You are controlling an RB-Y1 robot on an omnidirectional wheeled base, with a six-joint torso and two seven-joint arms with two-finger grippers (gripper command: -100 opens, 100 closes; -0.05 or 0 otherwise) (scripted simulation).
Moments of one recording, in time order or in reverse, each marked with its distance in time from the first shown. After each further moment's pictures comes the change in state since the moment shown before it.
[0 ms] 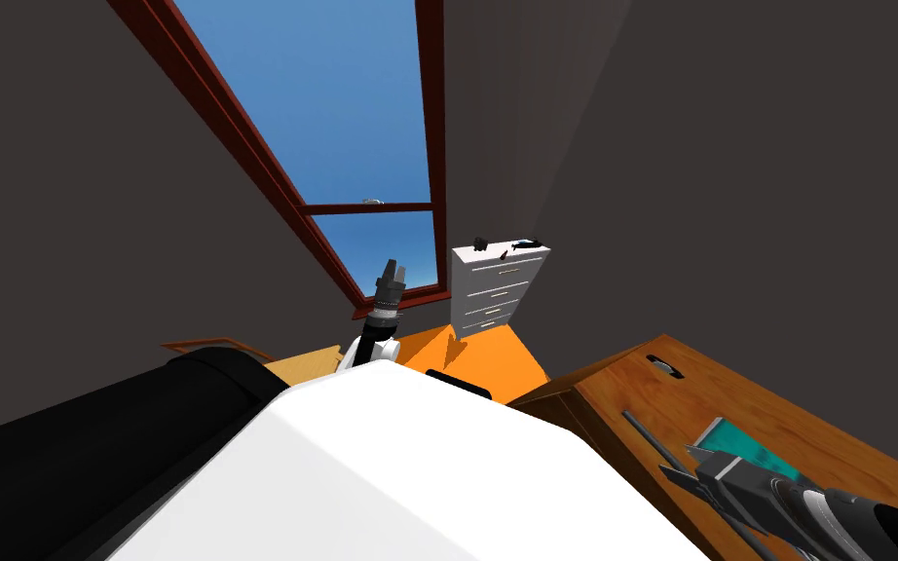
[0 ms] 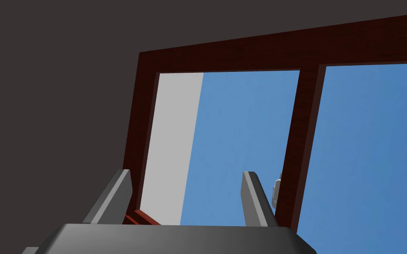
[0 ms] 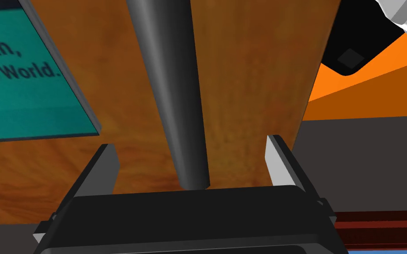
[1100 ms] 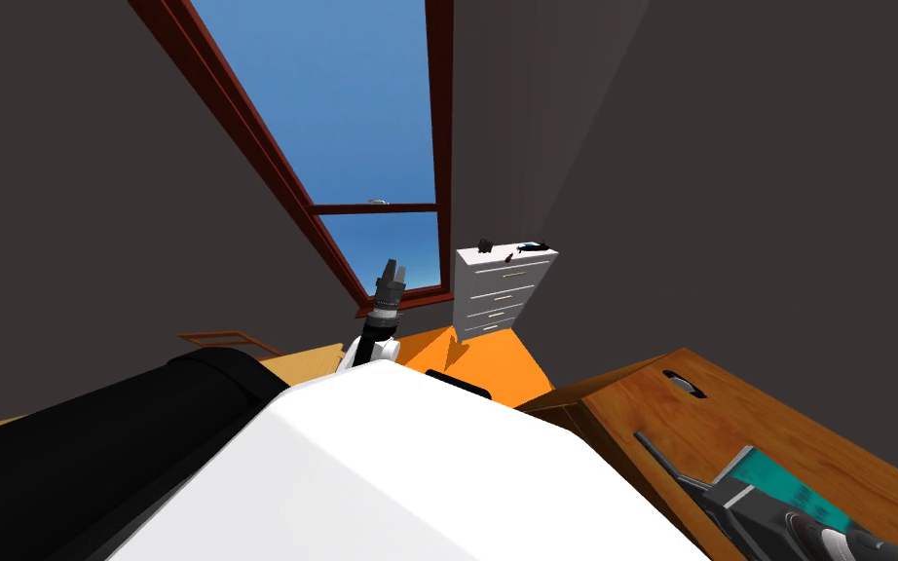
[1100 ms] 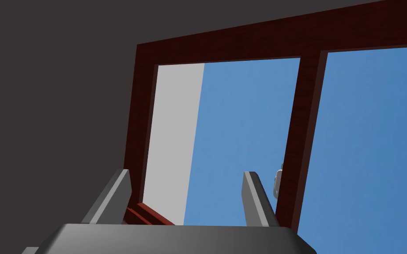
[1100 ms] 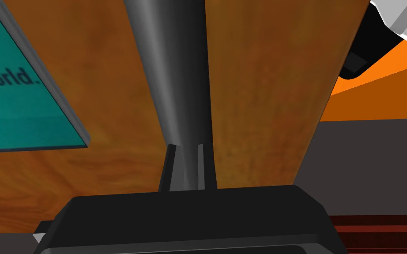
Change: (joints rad) left arm 0.000 0.000 0.000 0.000 0.000 0.000 0.000; right arm 0.005 0.057 0.082 -0.026 0.011 0.076 0.038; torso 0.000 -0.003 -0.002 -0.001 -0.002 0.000
